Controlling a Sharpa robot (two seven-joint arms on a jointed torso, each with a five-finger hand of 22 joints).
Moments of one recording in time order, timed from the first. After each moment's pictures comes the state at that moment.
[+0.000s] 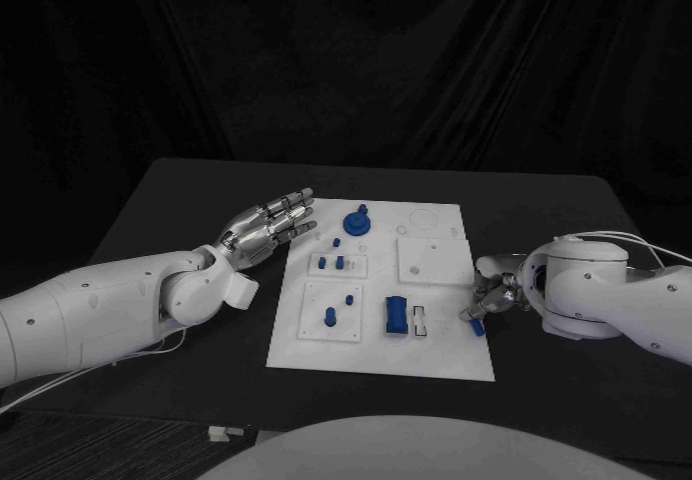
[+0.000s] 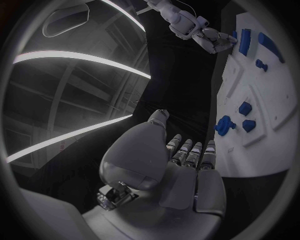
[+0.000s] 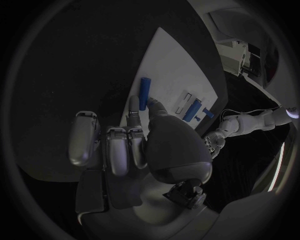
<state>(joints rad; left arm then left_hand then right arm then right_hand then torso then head) 1.10 -0.85 -0.21 1.34 -0.02 0.19 0.59 1.47 0.21 -0.11 0.16 0.62 0.20 0.07 0.03 0.03 0.02 0.17 0.15 0.02 0.01 0.18 0.03 0.01 0.14 0.03 0.23 0.01 0.06 1.21 -0.98 -0.20 1.73 -1.30 0.13 -0.61 1.26 0.02 -0.08 0.09 0.45 1.09 0.07 0.13 0.60 1.47 -0.02 1.57 1.31 1.47 -0.09 1.57 1.31 0.06 1.47 0.02 1.25 1.31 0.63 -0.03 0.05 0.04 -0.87</state>
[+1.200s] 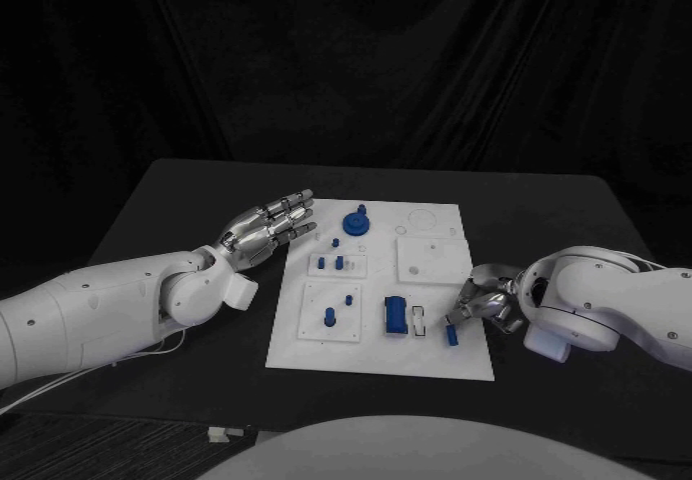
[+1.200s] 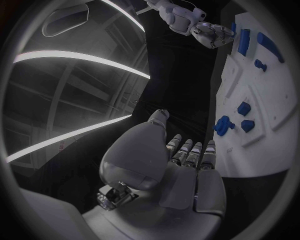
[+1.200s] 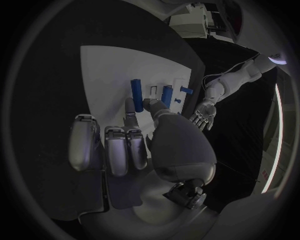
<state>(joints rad) 1.10 -0.85 -0.21 1.33 -0.02 0.20 0.58 1.47 0.21 -0.11 0.15 0.62 0.20 0.07 0.03 0.03 0.02 0.18 0.15 0.02 0.01 0.18 0.03 0.01 0.14 0.03 0.23 0.01 0.06 1.21 -1.00 -0.21 1.79 -0.85 -0.05 -0.60 1.19 -0.03 0.15 0.00 0.73 1.07 0.06 0.16 0.51 1.47 -0.01 1.57 1.31 1.47 -0.07 1.57 1.31 0.06 1.46 0.03 1.33 1.31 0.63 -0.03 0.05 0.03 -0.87</state>
